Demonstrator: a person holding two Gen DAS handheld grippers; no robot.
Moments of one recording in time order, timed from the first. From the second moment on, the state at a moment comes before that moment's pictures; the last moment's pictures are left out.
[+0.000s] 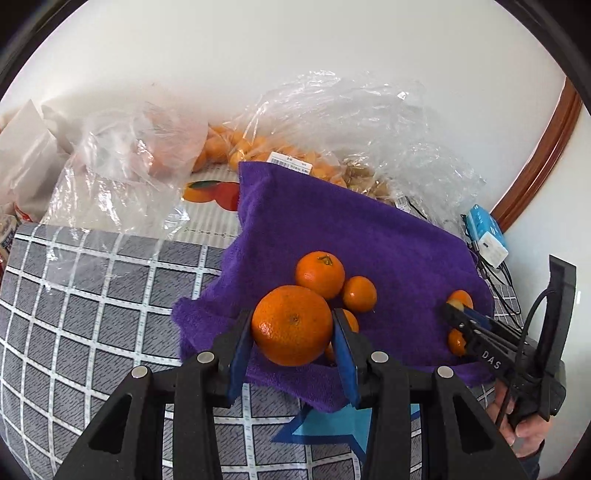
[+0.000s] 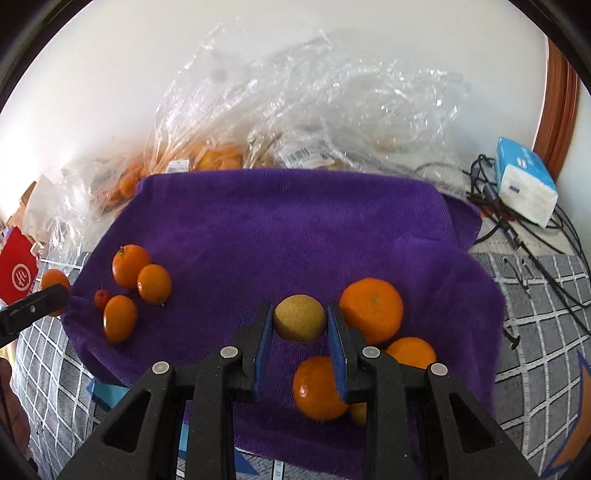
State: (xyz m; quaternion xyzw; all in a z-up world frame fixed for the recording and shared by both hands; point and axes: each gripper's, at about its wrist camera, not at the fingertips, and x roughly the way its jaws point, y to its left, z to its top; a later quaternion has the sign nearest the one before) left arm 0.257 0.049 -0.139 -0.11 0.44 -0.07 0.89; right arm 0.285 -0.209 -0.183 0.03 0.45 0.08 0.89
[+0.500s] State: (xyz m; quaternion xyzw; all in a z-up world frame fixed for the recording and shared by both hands) left arm 0.269 -0.017 -0.150 -0.10 0.46 -0.14 0.87; right arm 0.255 -0.223 -0.160 0.01 0.44 0.06 0.90
